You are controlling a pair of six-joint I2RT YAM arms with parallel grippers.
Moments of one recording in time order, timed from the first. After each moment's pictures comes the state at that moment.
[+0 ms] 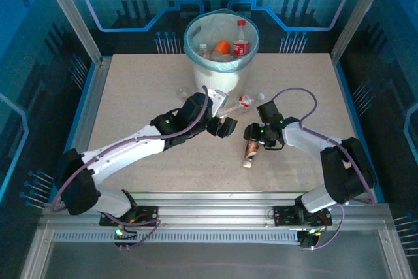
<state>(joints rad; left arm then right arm) -0.81 1.41 1.14 -0.30 -0.12 -0.21 0.40 1.47 0.81 -0.44 -0.09 0.65</state>
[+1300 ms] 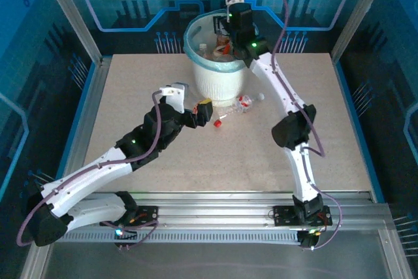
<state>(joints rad) -0.79 1.06 0.91 -0.06 -0.39 -0.35 0.46 2.33 2.64 -0.57 0.37 0.04</state>
